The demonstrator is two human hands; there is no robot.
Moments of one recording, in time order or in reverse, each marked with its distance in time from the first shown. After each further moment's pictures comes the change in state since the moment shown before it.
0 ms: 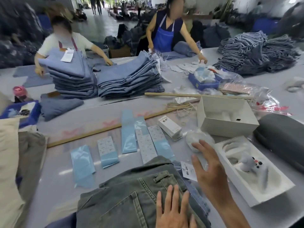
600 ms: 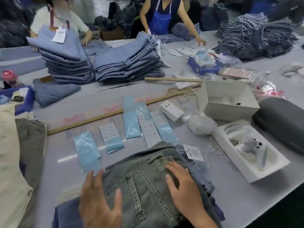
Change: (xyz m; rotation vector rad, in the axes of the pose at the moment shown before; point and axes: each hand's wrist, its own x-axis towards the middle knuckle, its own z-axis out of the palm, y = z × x) left_hand -0.070 -0.185 -0.085 -0.236 0.389 -0.561; right_hand -0.097 0.029 0.099 -0.181 -0.353 0.091
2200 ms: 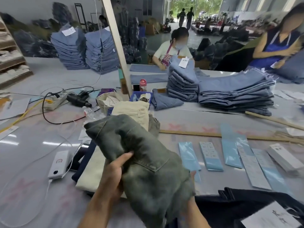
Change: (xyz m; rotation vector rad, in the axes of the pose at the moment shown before) left_hand 0.064 -0.219 -0.262 -1.517 0.233 -0.543; right_hand -0.003 -0.255 0.299 1.682 -0.591 0.695
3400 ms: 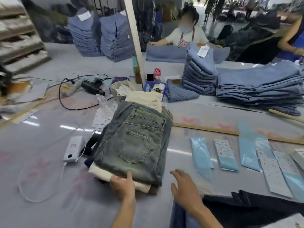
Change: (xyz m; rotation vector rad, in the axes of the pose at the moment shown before) left_hand 0.060 -0.136 -0.102 0.648 0.736 -0.031; right_hand -0.004 0.010 -0.011 -2.288 -0.075 -0.398
